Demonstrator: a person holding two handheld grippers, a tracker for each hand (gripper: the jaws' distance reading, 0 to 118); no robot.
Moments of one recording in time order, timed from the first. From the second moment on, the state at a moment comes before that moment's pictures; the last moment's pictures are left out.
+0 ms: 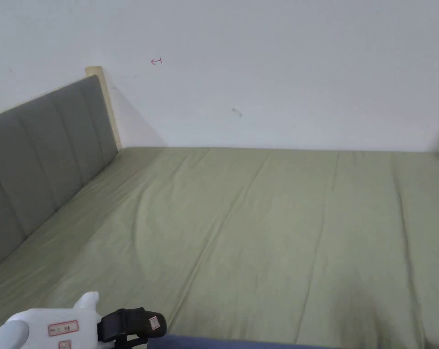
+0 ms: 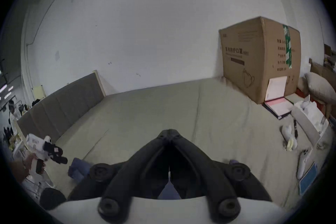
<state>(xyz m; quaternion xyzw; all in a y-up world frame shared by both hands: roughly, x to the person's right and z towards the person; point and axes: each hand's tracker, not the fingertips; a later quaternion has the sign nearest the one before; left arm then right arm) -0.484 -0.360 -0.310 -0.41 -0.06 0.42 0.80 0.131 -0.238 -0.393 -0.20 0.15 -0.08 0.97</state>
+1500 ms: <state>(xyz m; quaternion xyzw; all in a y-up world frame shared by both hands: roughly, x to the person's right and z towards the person) -0.252 -0.325 -0.404 -0.44 -0.17 0.32 0.82 0.141 -0.212 -0.382 -0.22 0.19 -0.11 0.95</state>
